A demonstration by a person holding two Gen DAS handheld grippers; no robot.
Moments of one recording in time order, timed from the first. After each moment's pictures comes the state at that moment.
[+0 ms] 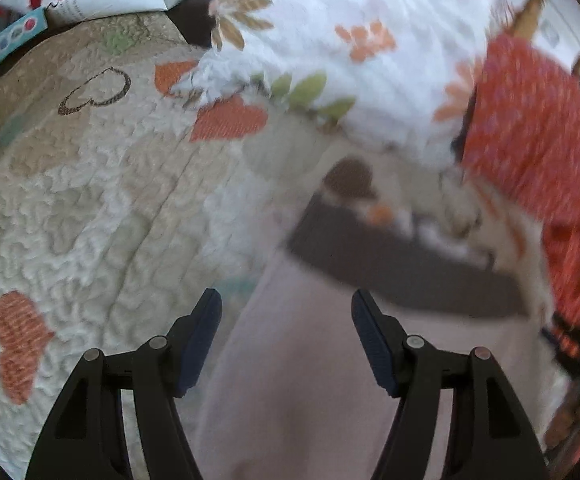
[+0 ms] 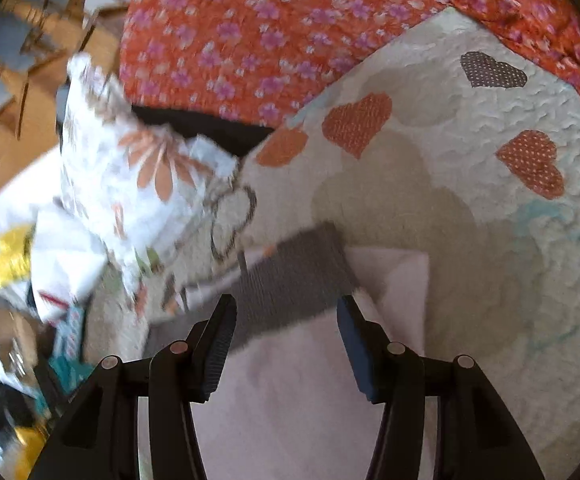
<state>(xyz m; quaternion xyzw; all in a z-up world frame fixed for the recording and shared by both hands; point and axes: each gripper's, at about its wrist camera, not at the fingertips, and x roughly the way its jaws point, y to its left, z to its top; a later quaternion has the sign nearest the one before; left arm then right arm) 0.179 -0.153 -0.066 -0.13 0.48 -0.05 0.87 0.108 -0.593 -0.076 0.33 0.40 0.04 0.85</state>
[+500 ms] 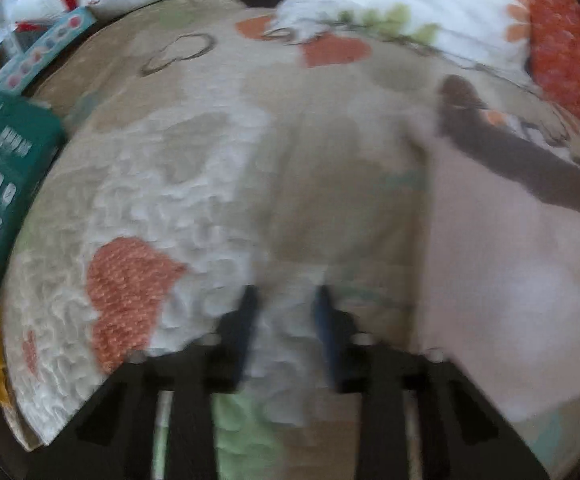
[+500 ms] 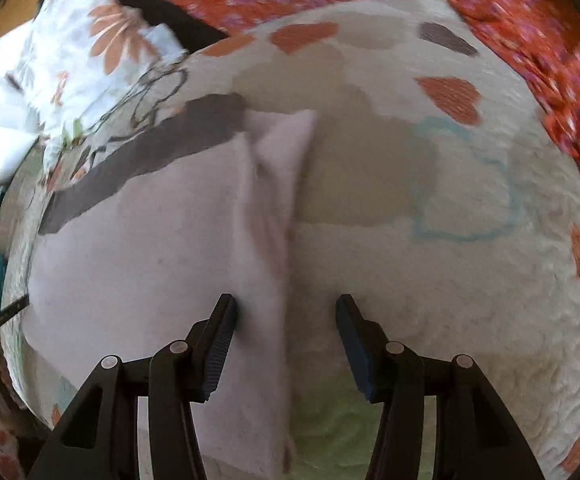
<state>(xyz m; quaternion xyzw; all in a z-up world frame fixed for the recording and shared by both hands) 0.136 -0.089 -0.111 -0.02 0.53 0.05 0.85 0.040 -0.599 -0.120 0.18 0.52 -0.02 0.84</state>
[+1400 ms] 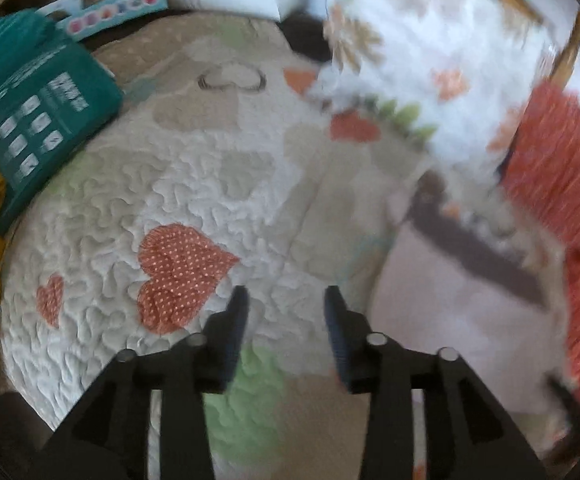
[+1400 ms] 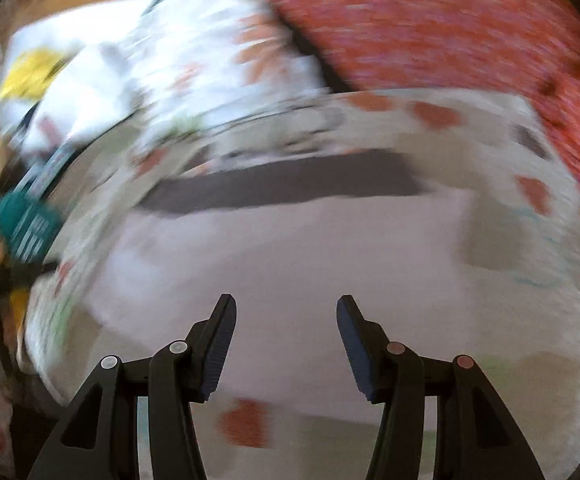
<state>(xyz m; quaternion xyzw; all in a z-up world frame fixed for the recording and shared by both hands) 0.065 -0.041 -0.039 -0.19 0.45 0.04 0.87 0.018 -0.447 -0.059 0.08 0.44 0.11 0.89</state>
